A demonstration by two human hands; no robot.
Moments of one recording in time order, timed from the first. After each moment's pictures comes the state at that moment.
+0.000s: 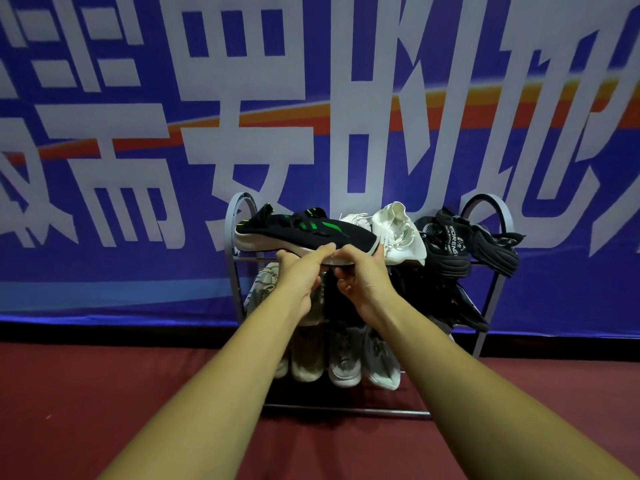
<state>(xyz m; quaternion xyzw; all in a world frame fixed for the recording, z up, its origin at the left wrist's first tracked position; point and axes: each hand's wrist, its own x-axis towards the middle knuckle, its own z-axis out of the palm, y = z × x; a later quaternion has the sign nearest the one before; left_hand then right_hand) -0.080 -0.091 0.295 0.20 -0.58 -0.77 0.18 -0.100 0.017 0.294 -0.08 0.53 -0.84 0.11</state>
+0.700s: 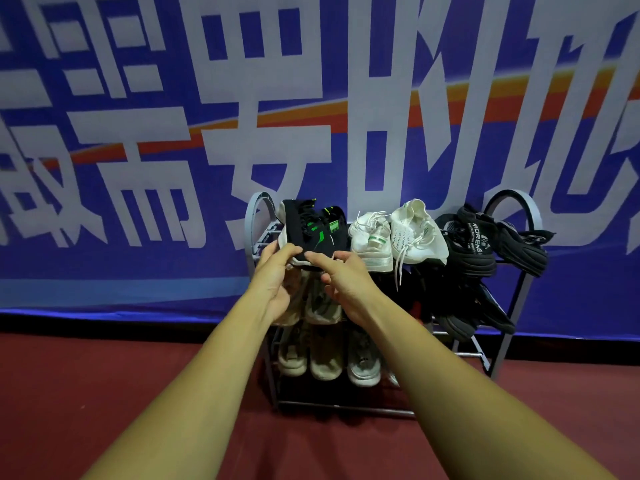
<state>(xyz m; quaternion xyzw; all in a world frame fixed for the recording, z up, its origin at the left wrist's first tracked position) -0.043 -0.148 0.300 0.16 -0.52 -0.82 0.18 -0.088 -0.032 0.289 -0.14 0.61 -0.77 0.15</state>
